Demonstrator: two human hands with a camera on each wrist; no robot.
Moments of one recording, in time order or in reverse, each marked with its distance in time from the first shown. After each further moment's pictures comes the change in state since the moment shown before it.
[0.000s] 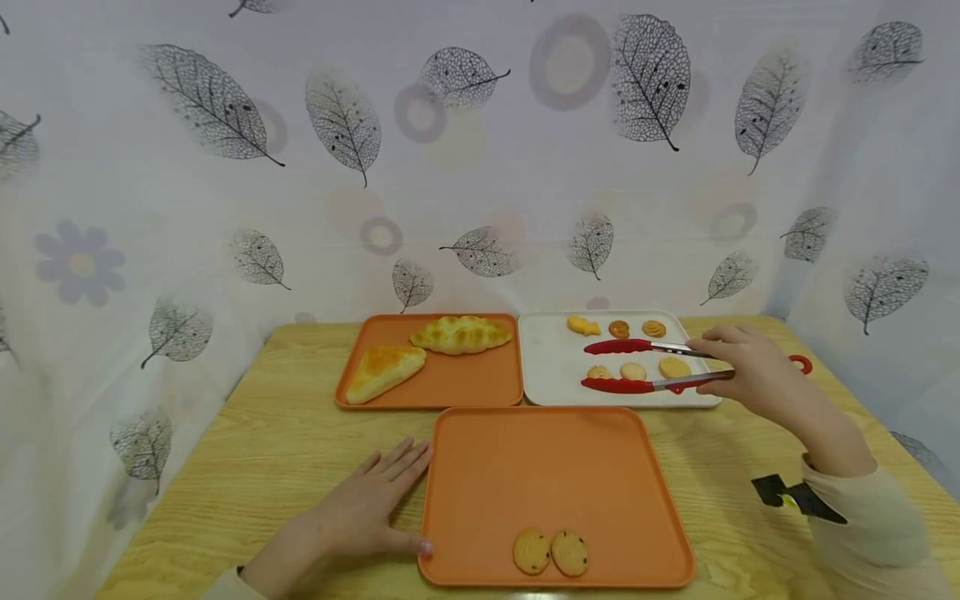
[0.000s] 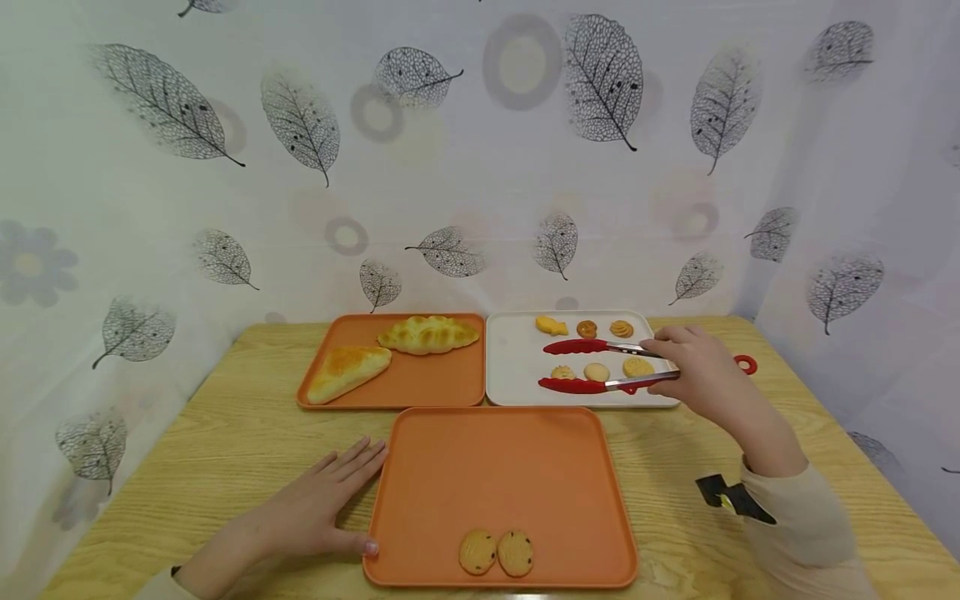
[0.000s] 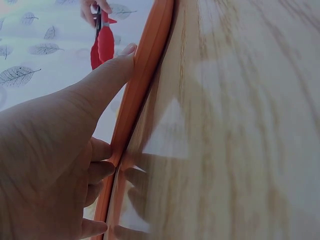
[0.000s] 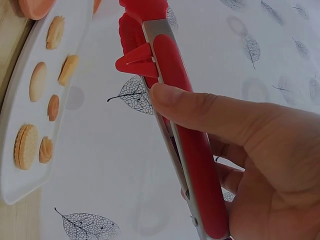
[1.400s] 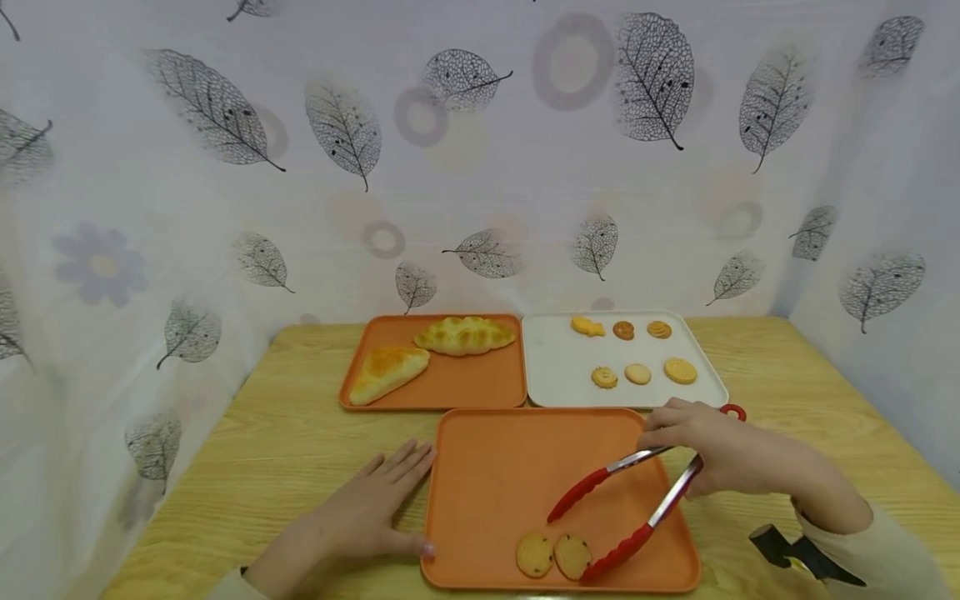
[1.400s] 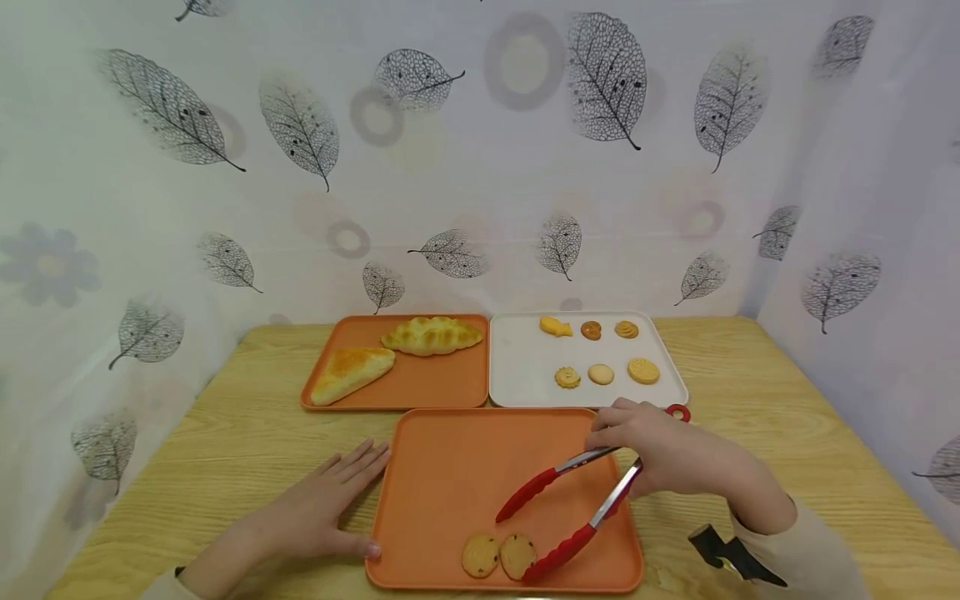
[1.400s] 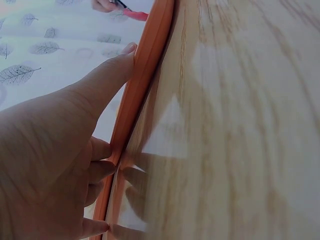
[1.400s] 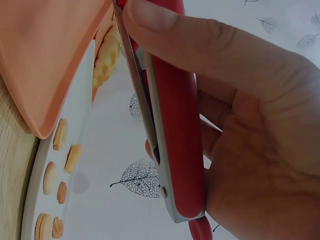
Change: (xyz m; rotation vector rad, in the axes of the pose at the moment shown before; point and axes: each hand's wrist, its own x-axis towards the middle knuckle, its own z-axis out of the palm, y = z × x) left_hand -0.001 0.000 -0.007 -0.046 -0.022 0.013; right_hand -0.012 -0.060 0.004 0.319 -0.413 -0.289
